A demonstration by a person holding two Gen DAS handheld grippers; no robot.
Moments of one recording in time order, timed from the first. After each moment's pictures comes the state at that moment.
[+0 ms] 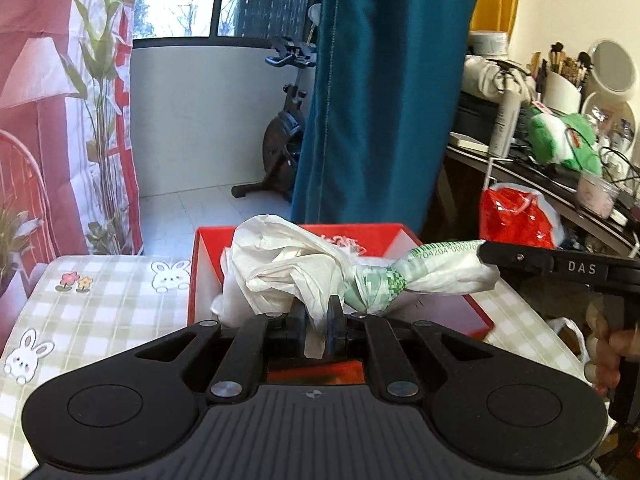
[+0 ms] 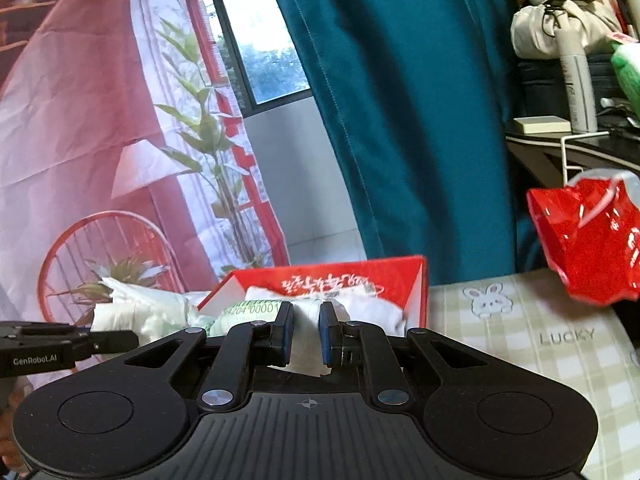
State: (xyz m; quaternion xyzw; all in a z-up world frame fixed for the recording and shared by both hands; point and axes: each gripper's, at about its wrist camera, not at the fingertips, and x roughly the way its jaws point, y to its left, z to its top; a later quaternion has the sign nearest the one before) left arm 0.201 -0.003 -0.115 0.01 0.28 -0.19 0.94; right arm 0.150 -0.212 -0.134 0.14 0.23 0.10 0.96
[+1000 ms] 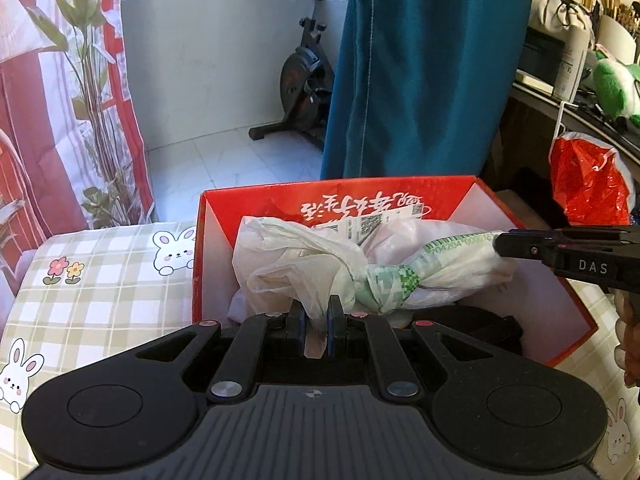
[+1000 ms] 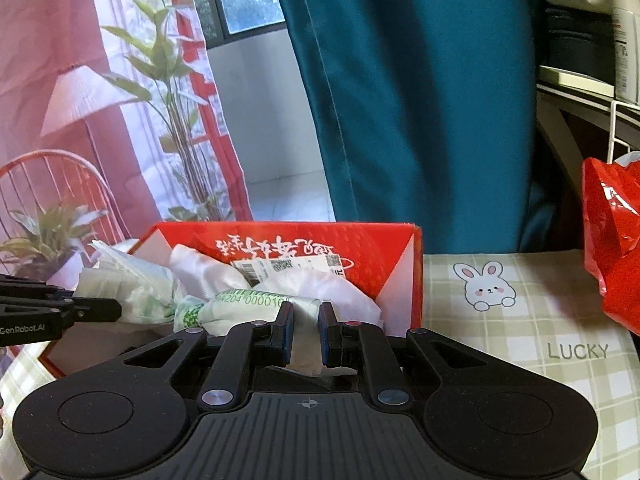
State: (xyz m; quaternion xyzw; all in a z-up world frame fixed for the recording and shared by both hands) left arm 0.303 -0.004 -0.162 0.05 0.37 -0.17 0.91; right arm 0.266 -0.202 -0.189 0.09 0.33 0.07 0.94
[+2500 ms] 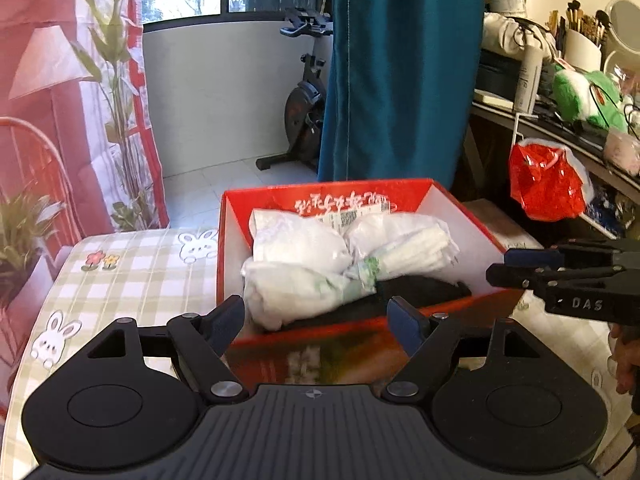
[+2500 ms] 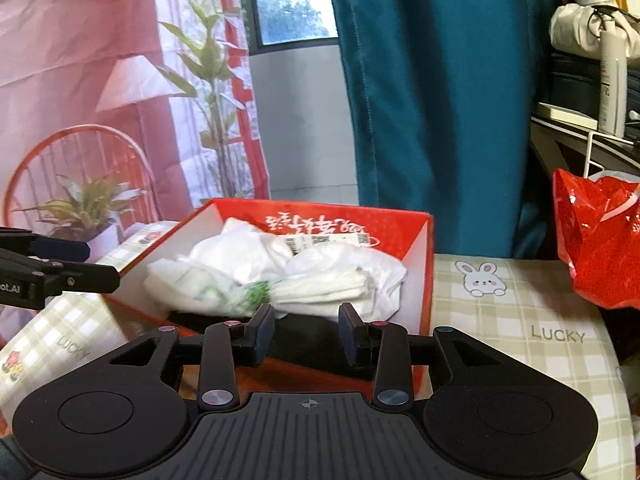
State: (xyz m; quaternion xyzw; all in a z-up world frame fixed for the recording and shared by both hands) left arm 0.188 0.008 -0.132 0.06 0.32 -0.16 0.93; right arm 0.165 -0.178 -0.169 0.04 0.29 0.10 0.95
